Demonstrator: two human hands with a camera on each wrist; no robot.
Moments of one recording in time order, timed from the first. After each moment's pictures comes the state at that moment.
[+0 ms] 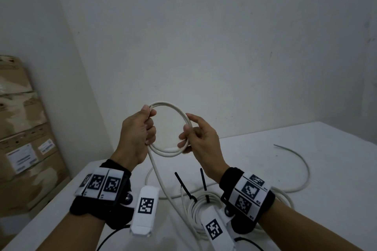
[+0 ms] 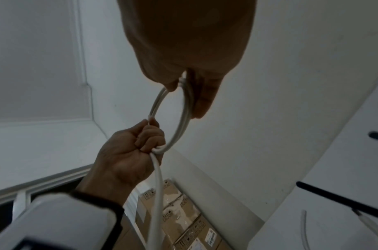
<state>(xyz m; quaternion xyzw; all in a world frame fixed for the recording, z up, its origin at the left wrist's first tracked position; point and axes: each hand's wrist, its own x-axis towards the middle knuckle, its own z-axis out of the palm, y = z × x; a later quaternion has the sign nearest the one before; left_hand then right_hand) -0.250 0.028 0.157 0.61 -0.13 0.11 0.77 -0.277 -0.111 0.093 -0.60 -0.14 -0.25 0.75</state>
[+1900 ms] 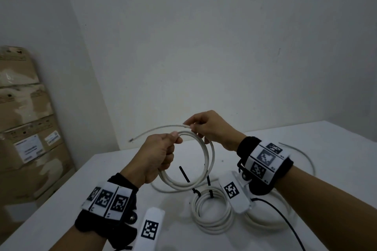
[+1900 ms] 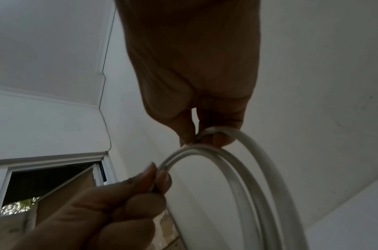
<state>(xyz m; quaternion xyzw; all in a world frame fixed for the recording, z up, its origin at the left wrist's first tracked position) -0.275 0.029 0.119 0.75 -0.10 -0.04 0.66 -0.258 -0.146 0.128 -0.82 -0.17 -0.11 0.54</state>
